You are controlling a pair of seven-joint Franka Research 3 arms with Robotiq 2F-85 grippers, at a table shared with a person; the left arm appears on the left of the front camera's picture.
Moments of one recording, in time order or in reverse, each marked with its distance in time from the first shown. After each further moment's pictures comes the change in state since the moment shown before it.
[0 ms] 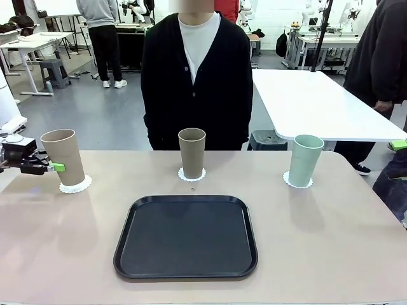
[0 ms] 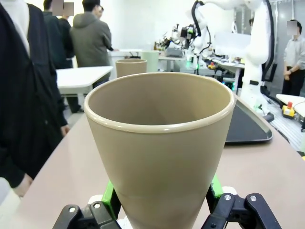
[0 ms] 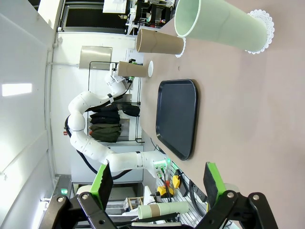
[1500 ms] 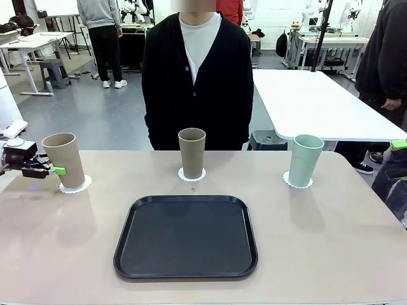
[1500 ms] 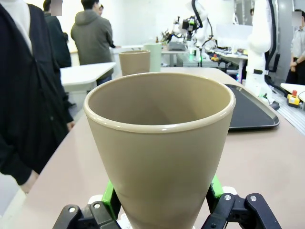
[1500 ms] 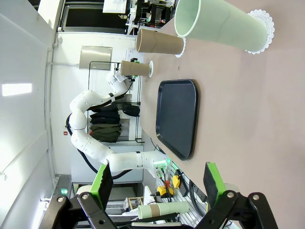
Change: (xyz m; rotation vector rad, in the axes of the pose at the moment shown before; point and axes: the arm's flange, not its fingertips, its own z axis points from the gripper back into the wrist) left arm -0.012 0.007 0.004 0.016 0.023 -0.041; right arm 0.000 0.000 0.000 0.000 0.000 0.000
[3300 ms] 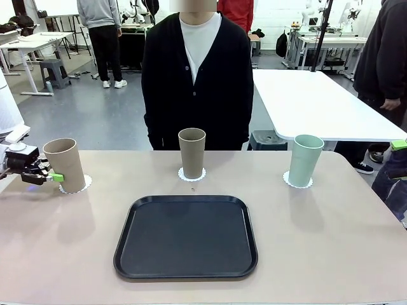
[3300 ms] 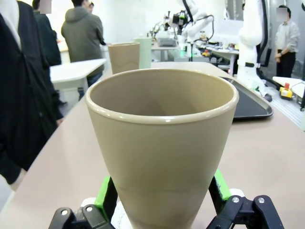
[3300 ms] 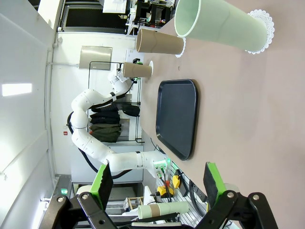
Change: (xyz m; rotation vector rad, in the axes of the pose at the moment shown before) left arm -0.014 0.000 -0.003 -0.051 0.020 -0.008; right arm 0.000 0.000 0.000 0.000 0.000 0.000
